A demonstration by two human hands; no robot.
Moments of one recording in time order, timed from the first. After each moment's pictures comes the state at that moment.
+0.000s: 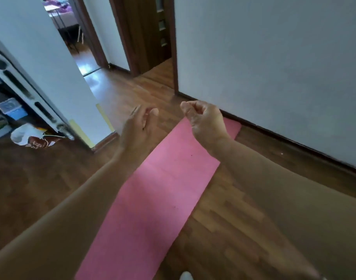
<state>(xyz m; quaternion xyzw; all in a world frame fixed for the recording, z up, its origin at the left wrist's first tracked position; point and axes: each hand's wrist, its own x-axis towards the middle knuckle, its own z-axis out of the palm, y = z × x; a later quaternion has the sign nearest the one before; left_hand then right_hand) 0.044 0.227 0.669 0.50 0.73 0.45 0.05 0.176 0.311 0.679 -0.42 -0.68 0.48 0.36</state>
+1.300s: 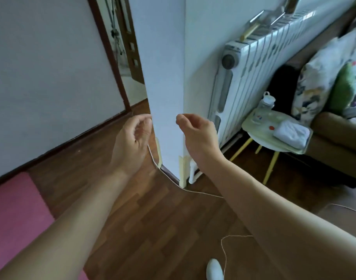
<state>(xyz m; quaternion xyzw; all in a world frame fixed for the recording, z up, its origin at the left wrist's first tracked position) 0.480 -0.030 0.686 0.83 0.18 0.33 0.40 0.576 -0.148 0.696 -0.72 -0.17 0.14 0.66</state>
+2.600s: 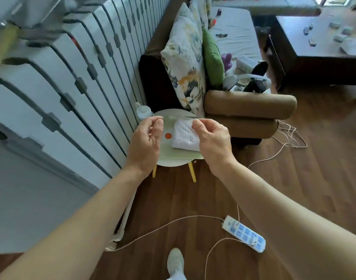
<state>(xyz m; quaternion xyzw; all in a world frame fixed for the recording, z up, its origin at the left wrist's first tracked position) 1.017 -0.276 0.598 0.86 -0.04 0.12 0.50 1.015 -0.430 0.605 -0.74 0.13 -0.04 0.66</state>
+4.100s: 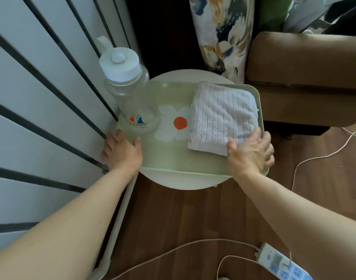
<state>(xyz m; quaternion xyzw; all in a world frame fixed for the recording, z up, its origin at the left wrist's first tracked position) 1.254 -0.187 0.223 0.94 0.26 -0.05 0.20 1.236 -0.432 0.233 -0.91 0.33 0.02 0.26</state>
